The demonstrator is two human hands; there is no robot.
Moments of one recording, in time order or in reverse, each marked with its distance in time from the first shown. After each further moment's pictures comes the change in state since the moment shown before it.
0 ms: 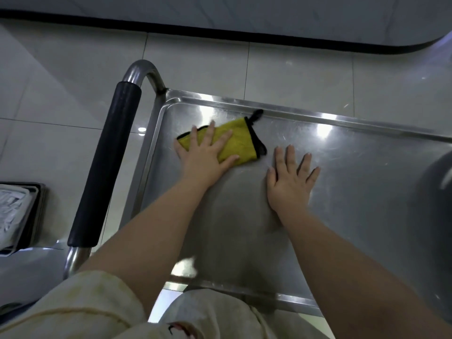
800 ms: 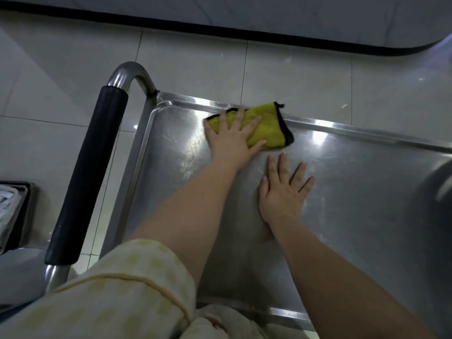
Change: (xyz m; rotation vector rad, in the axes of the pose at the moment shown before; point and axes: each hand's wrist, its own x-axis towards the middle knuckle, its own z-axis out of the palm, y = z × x) left_hand 0.066 0.072 -0.006 0.002 0.028 0.069; right_hand 0.005 -0.004 0.008 -0.070 -0.008 0.010
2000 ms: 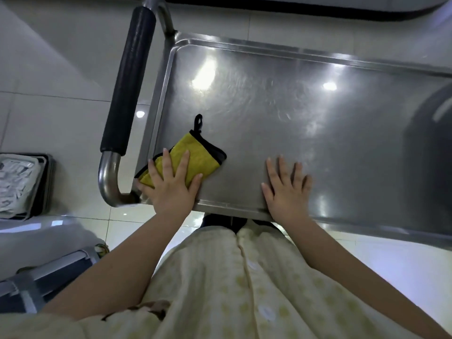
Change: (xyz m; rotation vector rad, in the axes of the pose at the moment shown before) left_hand -0.316 -0.111 0.049 -0.040 -0.062 -0.403; right_hand -0.196 0.032 0.043 0.017 -0.114 -0.136
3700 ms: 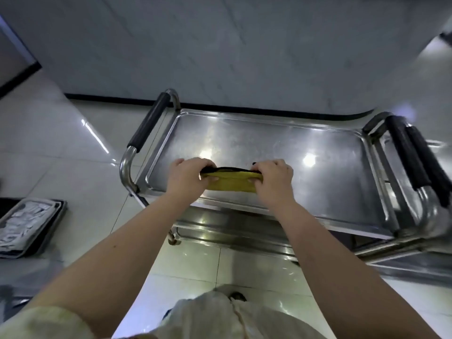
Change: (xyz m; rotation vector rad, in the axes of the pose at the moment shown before) left_hand -0.175 0.093 -0.120 -0.402 0.364 0.508; right_hand -0.143 0.057 -0.147 0.342 0.499 -0.305
